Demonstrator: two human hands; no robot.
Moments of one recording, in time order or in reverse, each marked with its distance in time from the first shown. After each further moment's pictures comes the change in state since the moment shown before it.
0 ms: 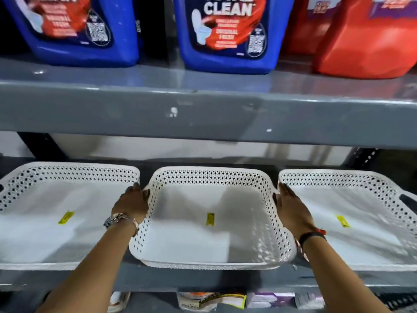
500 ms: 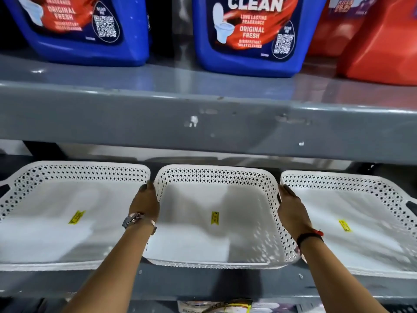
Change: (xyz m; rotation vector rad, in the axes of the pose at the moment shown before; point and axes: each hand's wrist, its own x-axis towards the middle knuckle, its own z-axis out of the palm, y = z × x) left_hand 0.009 0.020 0.013 -0.005 0.062 0.063; right_hand 0.011 -0.011 0.008 0.024 0.028 0.002
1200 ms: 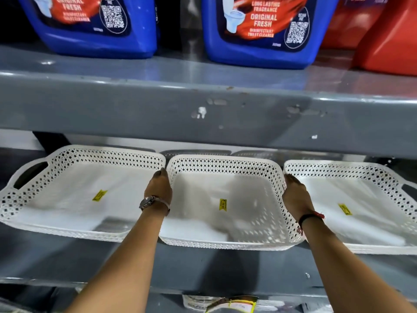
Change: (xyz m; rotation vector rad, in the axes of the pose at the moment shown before) left_hand 0.016 0.018 -0.001 -0.013 -0.007 0.012; right_hand 0.032 -0.004 0.000 0.031 0.005 0.005
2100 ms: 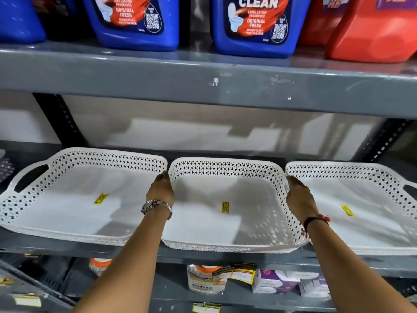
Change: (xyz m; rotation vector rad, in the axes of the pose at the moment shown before) left_hand -0.055 -0.020 -0.006 -0.044 -0.033 -0.036; right_hand -0.056 0.010 -0.008 0.058 -0.001 0.026
